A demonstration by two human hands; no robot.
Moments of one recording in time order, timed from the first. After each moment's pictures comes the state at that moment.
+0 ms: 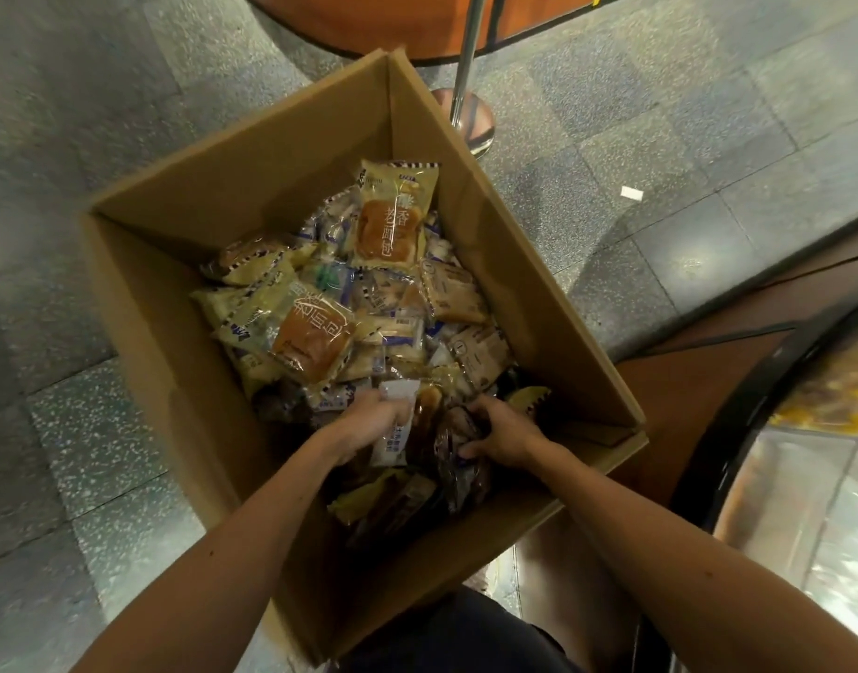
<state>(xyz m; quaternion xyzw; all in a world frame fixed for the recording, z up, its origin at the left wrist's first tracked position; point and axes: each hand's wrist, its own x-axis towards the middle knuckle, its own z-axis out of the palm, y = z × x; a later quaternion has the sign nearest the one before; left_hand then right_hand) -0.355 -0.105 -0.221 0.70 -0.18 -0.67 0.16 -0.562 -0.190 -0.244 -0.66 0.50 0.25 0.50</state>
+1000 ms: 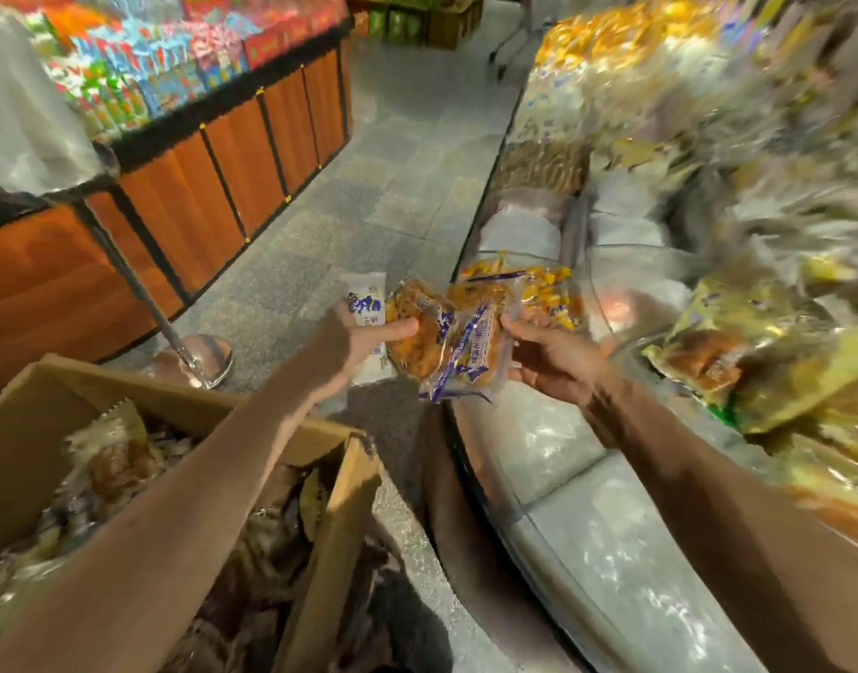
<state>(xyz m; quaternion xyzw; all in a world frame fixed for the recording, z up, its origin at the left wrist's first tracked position) -0.631 -0.223 0.033 0.50 -0.56 -0.61 0.25 -0.874 -0.115 0.055 -0.30 0.49 -0.49 0.66</state>
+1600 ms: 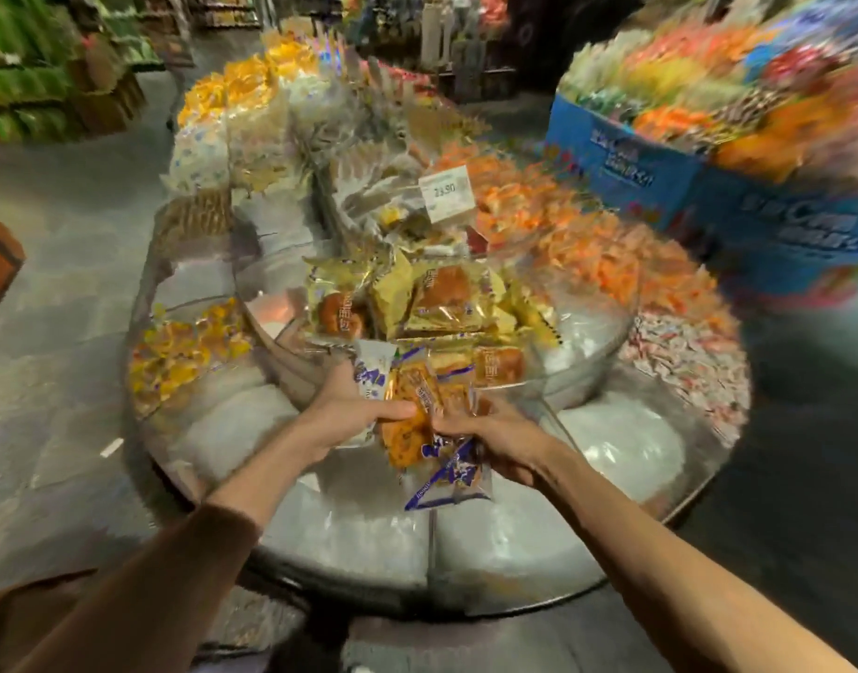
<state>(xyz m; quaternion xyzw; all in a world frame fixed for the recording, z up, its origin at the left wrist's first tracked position) -0.941 0.062 0.055 0.30 -0.74 -0.60 0.02 -1.045 0.253 0.034 -0.15 0.61 -0.61 0.48</state>
